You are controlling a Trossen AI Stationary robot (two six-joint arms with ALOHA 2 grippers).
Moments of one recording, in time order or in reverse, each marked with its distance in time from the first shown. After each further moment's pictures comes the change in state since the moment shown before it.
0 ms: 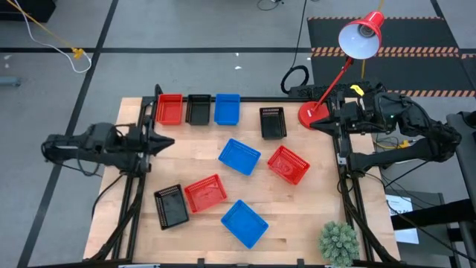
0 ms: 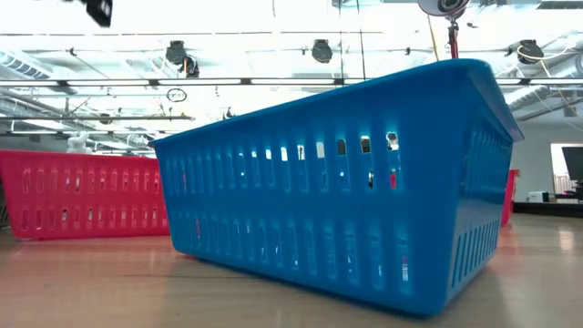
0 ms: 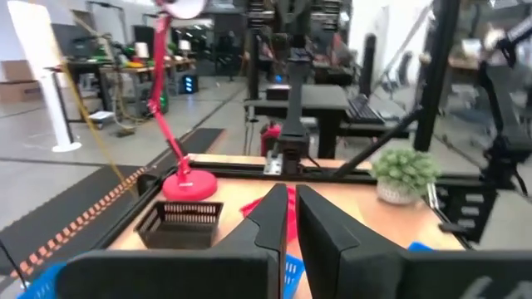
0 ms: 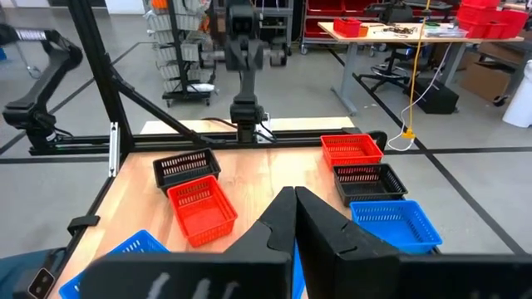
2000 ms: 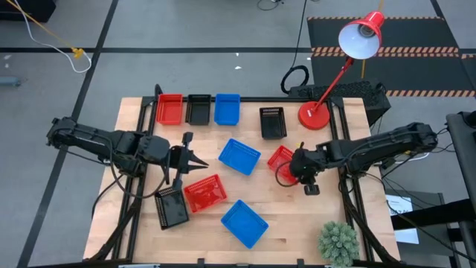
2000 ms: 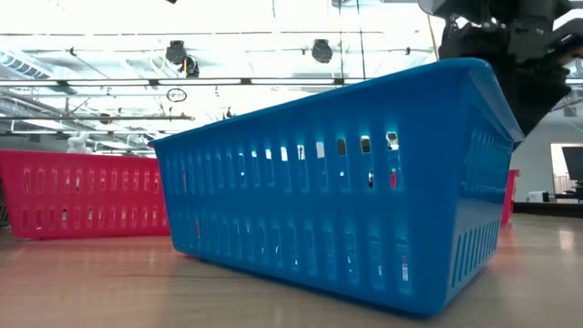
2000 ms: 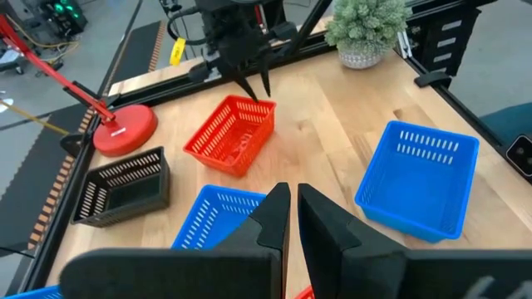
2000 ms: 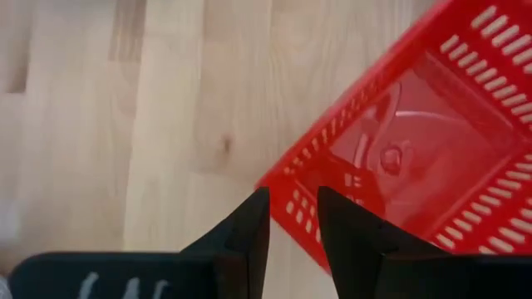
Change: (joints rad) left arm -0.133 0.643 0.330 -0.136 0.021 0.167; right arm 0.167 0.332 -0.593 0.010 -0.159 0.061
